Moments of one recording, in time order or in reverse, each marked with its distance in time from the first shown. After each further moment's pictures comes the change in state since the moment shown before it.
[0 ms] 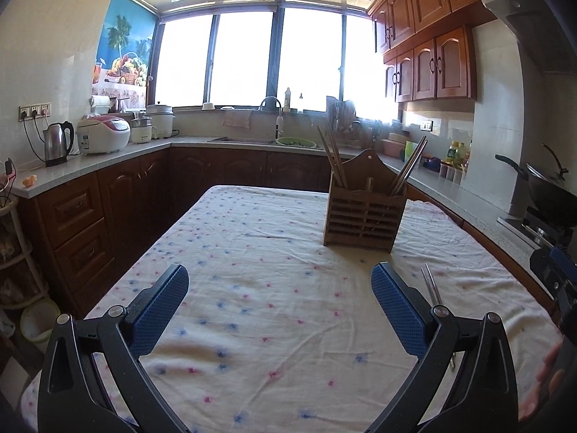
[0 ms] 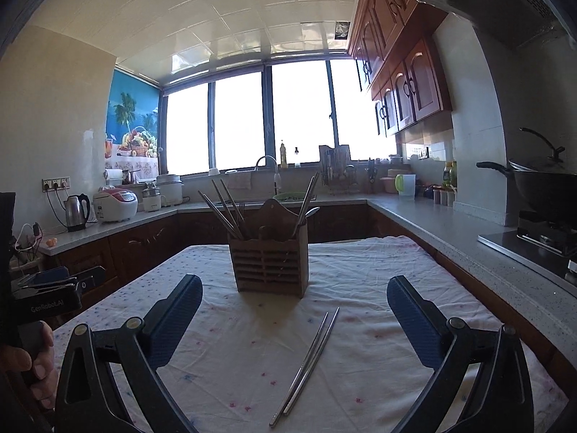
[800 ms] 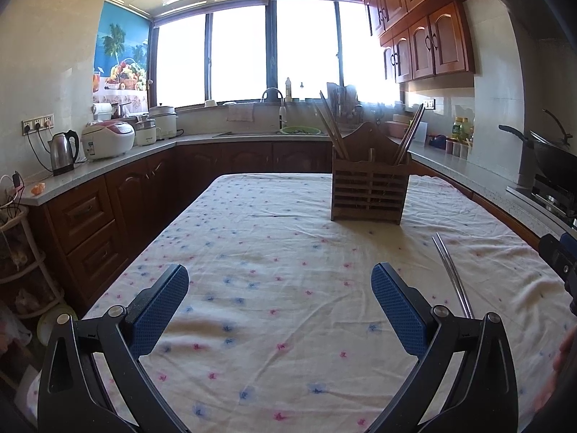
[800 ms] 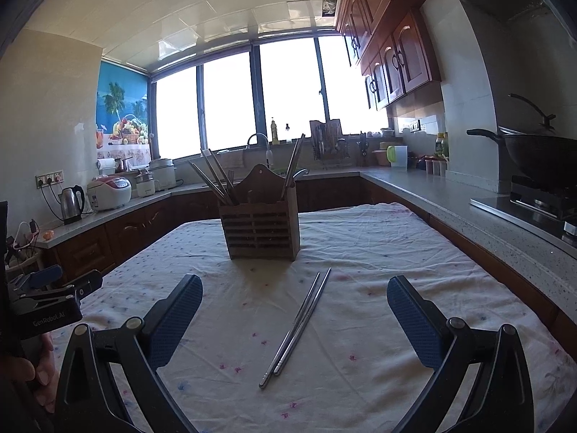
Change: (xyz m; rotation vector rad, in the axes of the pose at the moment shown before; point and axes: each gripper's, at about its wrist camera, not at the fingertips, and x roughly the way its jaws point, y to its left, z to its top) left arm -0.001 -0.014 -0.028 0.074 0.033 0.053; right arm -0.007 -0.015 -0.026 0.036 0.074 -0.021
